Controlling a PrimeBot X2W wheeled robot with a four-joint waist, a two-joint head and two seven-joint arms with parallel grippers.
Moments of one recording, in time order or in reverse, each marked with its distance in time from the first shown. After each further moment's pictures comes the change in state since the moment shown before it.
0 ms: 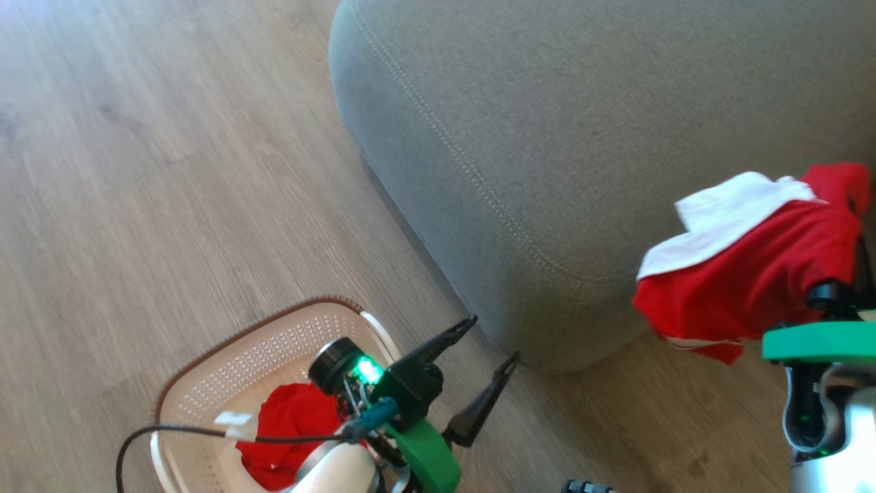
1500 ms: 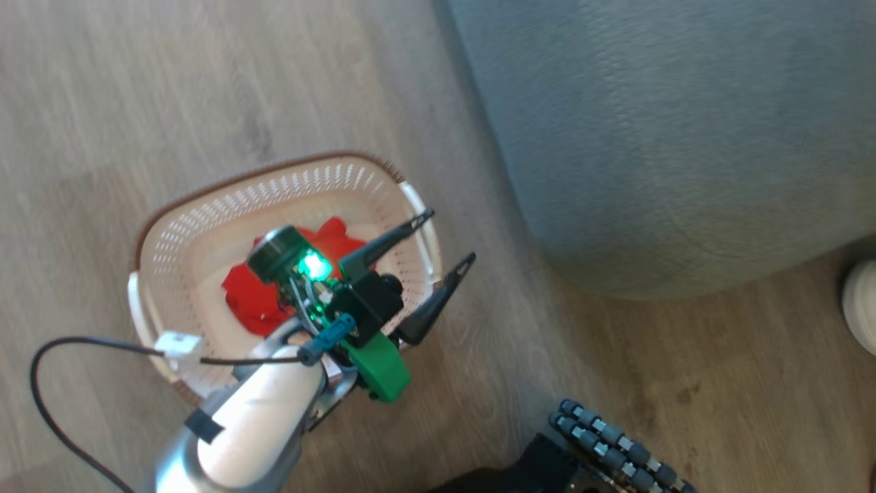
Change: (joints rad) left arm -0.248 0.147 -0.033 -0.035 0.036 0.000 0.000; right arm -0.761 -0.303 -0.158 0.234 -0.123 0.000 -0.003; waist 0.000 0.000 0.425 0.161
